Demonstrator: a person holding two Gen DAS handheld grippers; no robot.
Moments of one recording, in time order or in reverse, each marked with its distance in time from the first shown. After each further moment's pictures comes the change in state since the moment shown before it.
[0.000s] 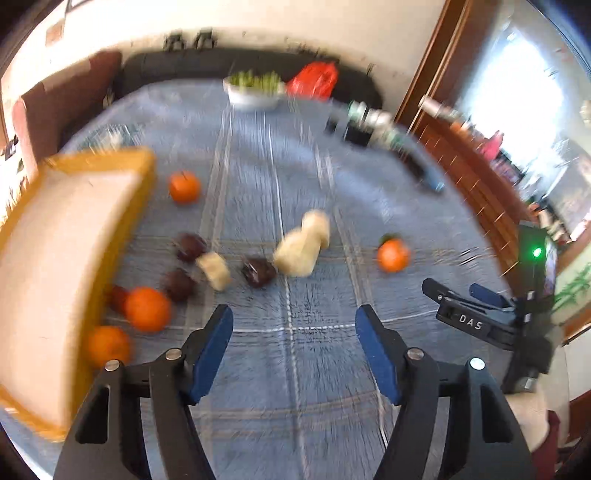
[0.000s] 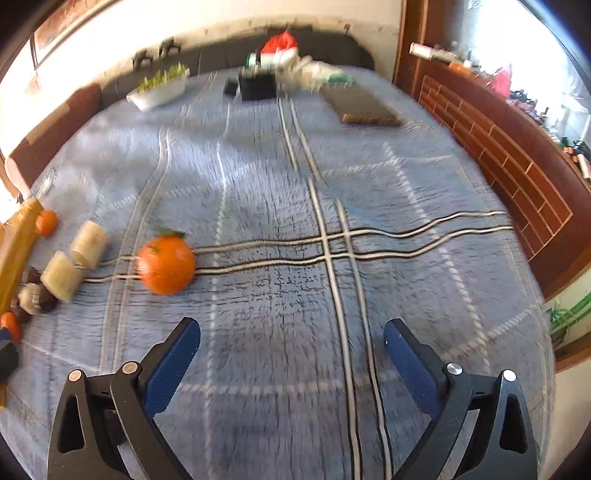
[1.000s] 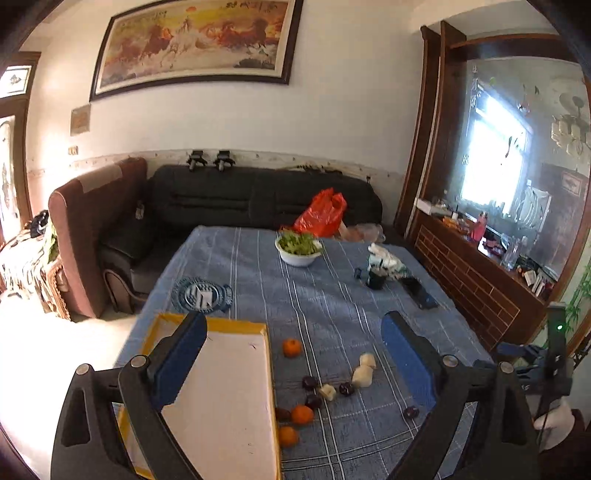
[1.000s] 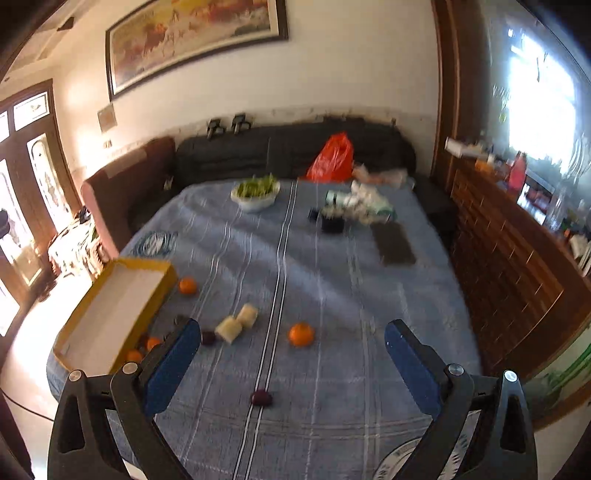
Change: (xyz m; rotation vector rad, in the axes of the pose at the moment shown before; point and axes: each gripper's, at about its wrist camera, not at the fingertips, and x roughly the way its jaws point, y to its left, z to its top) left arm -0.171 0.083 0.071 0.084 -0.354 0.046; right arm -0.180 0.046 0.009 -0.112 -0.186 0.186
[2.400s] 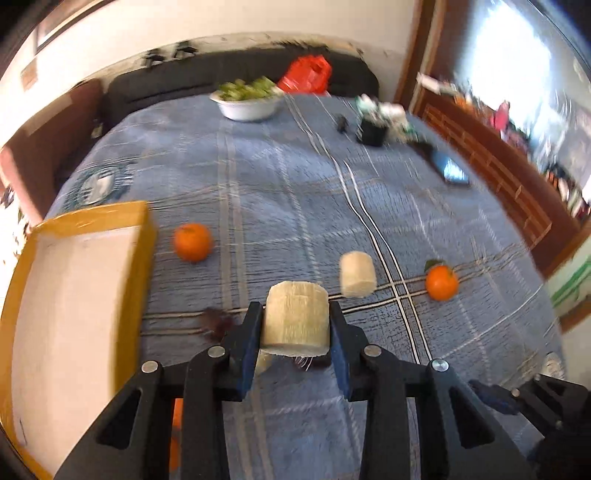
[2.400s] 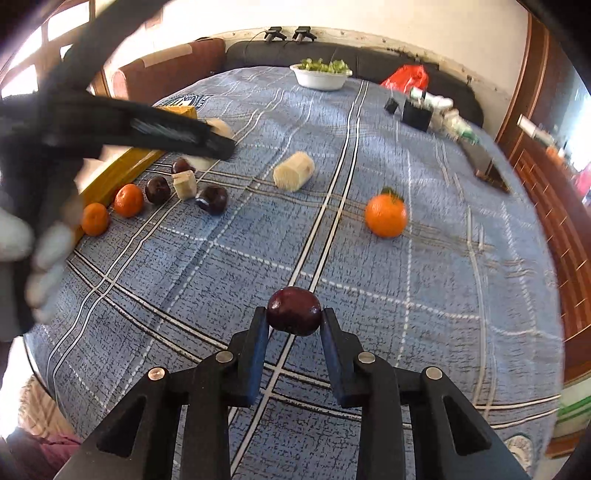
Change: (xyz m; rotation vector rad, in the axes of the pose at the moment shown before) left arm 0.190 -0.078 -0.094 0.042 0.395 0.012; right arm 0.116 0.048 -0.096 -0.279 0.227 0.044
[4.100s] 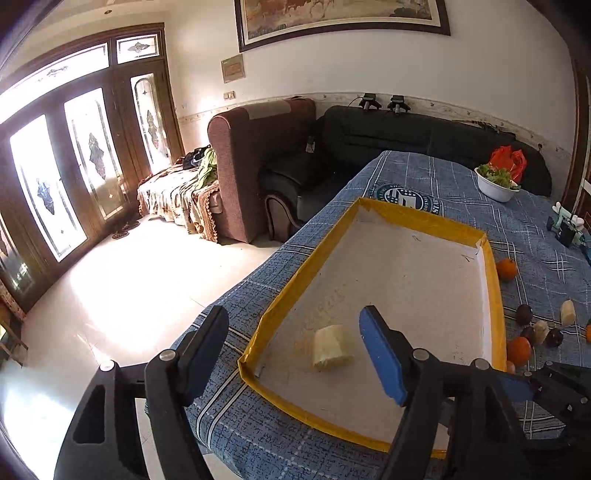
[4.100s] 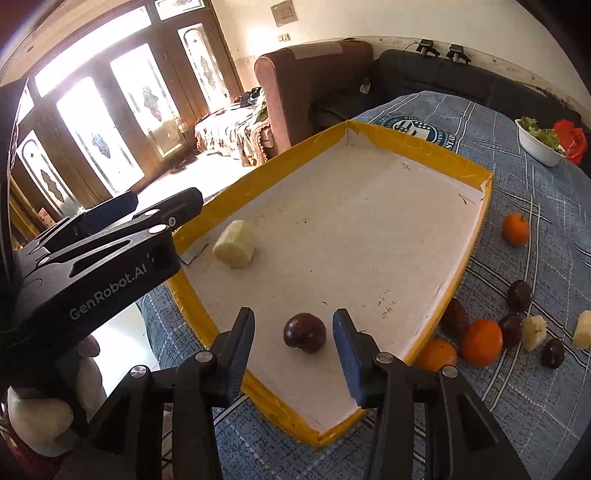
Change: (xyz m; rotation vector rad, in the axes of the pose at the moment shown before) left arm -0.158 0.197 -0.115 -0.348 -0.239 0.619; right arm 0.014 0.237 0.090 -0.200 -0.031 0.493
